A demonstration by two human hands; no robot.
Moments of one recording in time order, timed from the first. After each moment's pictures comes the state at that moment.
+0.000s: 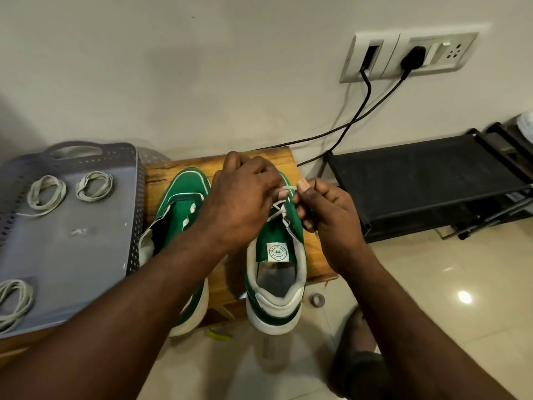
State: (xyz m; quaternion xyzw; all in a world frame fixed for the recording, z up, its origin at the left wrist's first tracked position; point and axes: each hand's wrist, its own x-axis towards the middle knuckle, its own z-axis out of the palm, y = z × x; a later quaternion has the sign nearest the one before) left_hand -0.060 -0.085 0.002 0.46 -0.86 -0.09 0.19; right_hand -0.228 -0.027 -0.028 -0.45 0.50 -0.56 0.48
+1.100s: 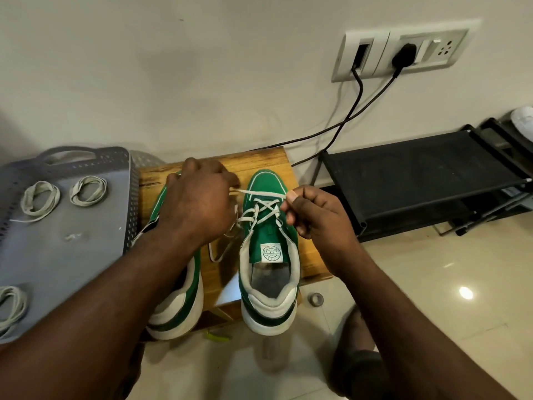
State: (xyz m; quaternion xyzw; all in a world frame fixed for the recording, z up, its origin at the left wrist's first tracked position) left_hand -0.031 -0.098 0.006 0.56 -0.83 -0.05 0.06; right_hand -0.233 -0.023 -0.031 -0.45 0.54 -0.51 0.50
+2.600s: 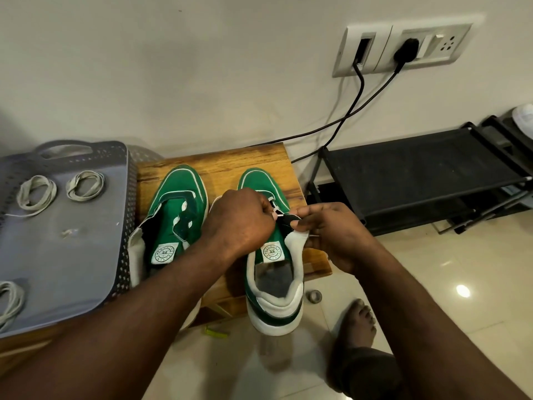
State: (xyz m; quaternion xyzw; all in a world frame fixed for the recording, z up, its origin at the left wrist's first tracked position) left_hand -0.080 -0.068 -0.014 0.61 -0.75 -0.26 0.09; right_hand -0.254 -0.022 -0.036 -0.30 0.62 -0.40 0.60
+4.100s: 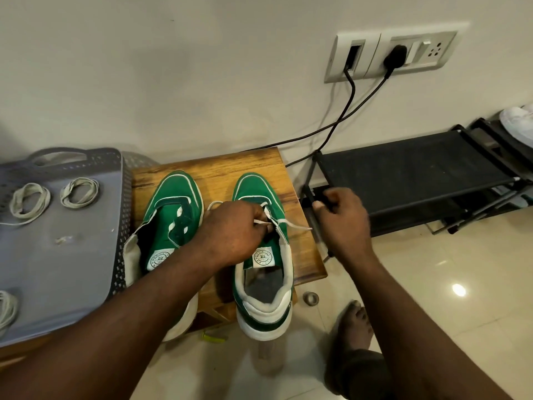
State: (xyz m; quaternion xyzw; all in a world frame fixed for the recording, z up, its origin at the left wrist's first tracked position) left_hand -0.069 -0.071 -0.018 0.54 -0.79 -0.28 0.03; right_hand -0.276 -0.026 -0.065 -0.42 0.78 -0.38 0.26
